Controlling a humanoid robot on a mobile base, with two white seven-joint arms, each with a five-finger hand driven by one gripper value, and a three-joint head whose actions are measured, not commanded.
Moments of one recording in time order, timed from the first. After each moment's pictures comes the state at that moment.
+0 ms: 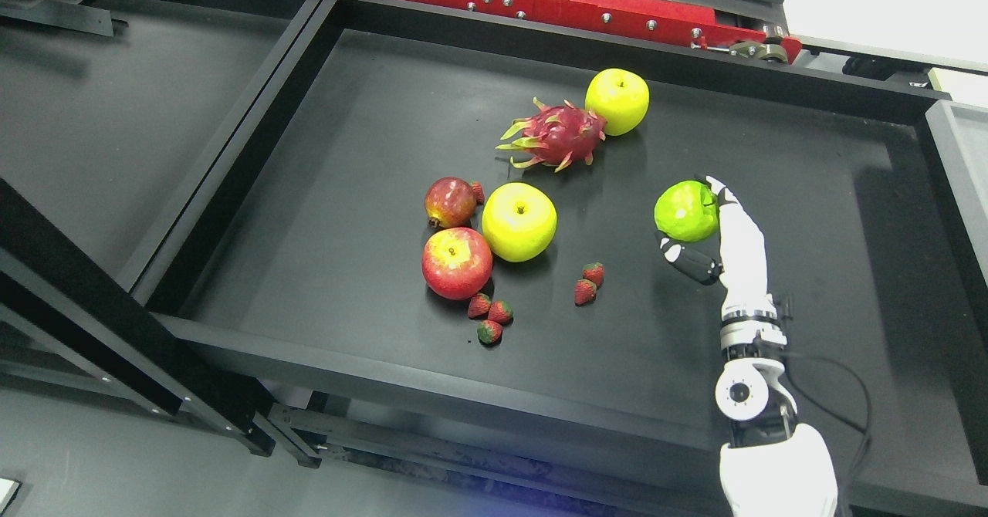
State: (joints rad) left arm -0.04 0.00 0.07 -0.10 0.04 -0.06 -0.14; right arm -0.18 -0.05 0.01 -1.43 0.74 -0.01 -0.08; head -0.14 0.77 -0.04
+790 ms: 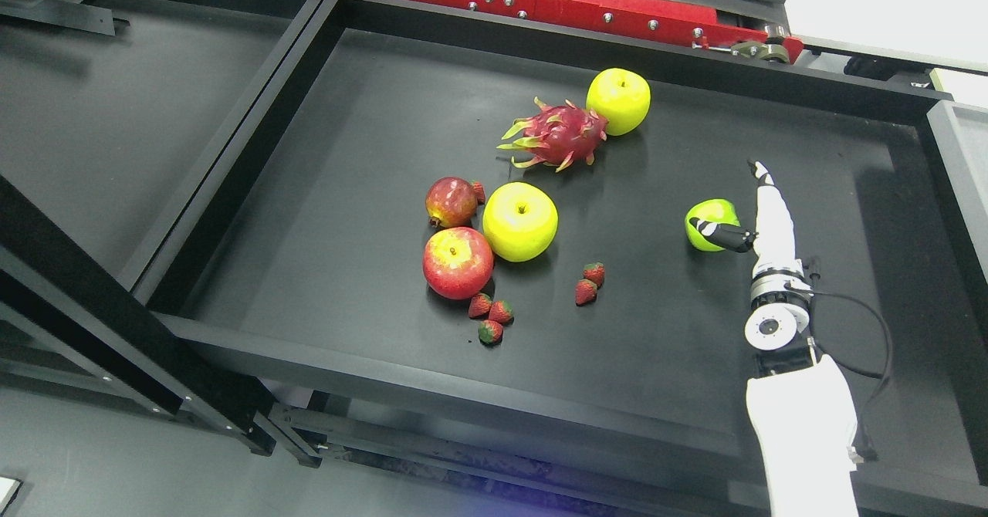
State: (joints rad) left arm -0.04 0.00 0.07 -0.10 0.04 -0.06 -0.14; right arm -0.38 -0.11 -0.03 -1.09 0.55 0.00 -0.09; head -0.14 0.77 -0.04
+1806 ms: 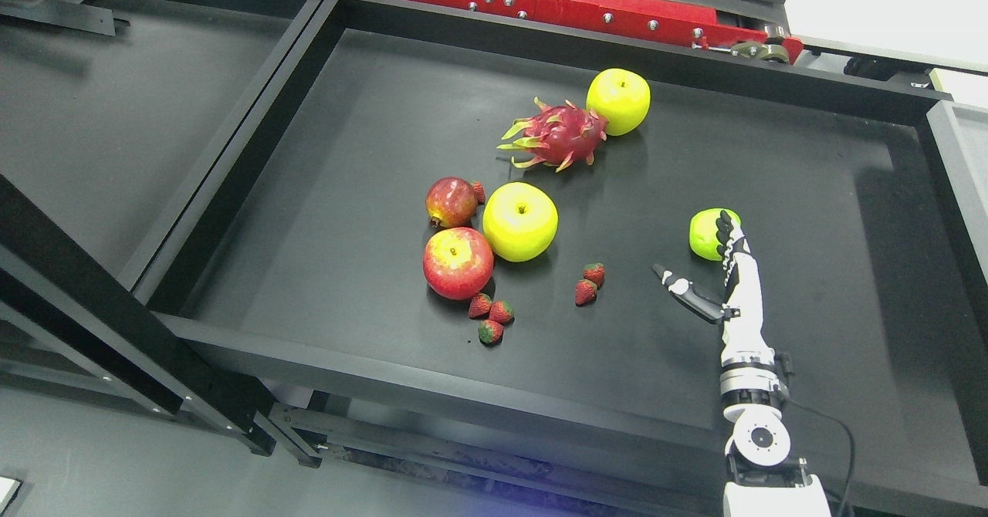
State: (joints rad) left arm -0.04 0.00 0.07 -0.10 0.04 -0.06 -0.14; right arm -0.01 -0.03 -0.02 -1.44 0.14 -0.14 -0.08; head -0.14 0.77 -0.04
